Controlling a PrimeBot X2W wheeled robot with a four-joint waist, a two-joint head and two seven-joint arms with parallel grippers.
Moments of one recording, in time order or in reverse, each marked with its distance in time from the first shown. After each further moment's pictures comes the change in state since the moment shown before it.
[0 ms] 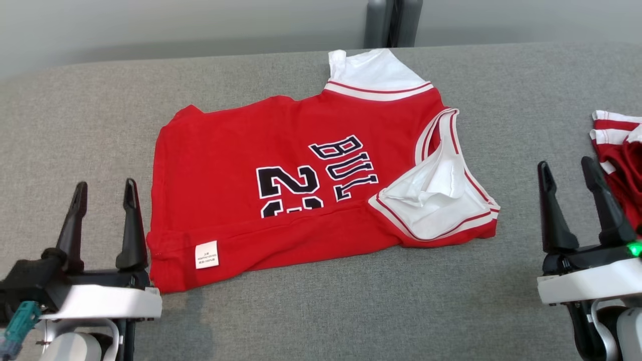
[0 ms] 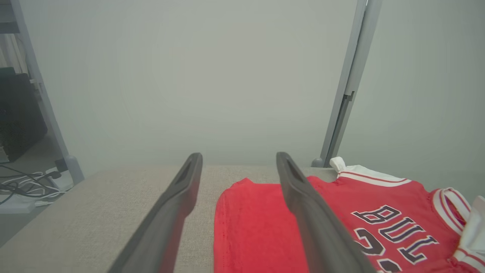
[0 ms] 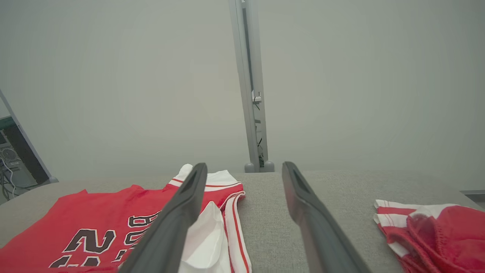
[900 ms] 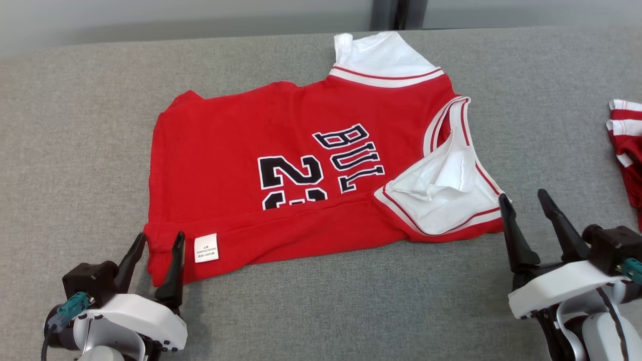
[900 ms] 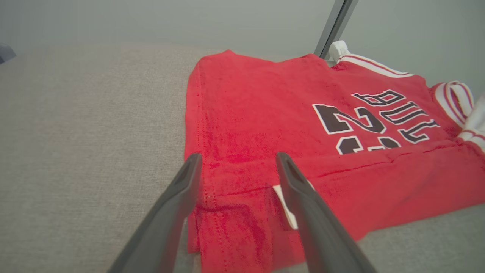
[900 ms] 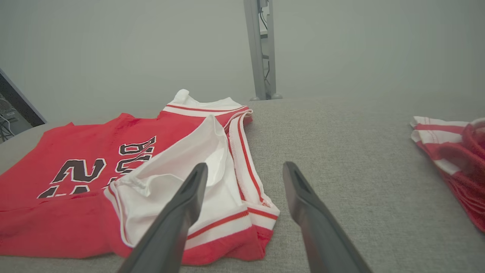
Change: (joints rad) left arm -0.017 -0.021 -0.113 0.239 -0.089 -0.128 0.125; right arm -0.014 0.025 0.054 0.170 -0.020 0.000 0.062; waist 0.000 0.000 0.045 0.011
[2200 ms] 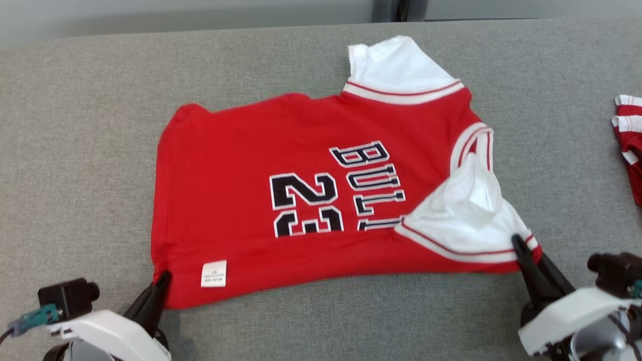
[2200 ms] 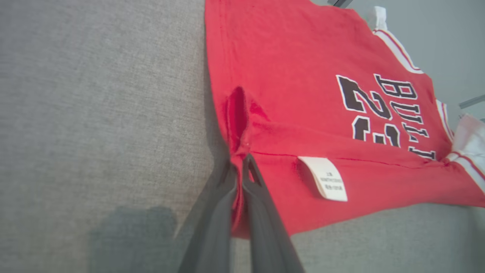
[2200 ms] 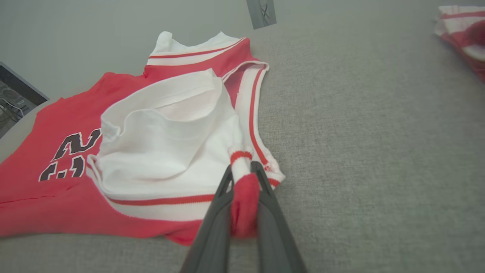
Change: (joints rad) left arm 0.140 0.046 0.086 -0.172 -0.303 -0.015 0.301; right arm 0.092 -0.030 0.001 -0.027 0.168 0.000 0.149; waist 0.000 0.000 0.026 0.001
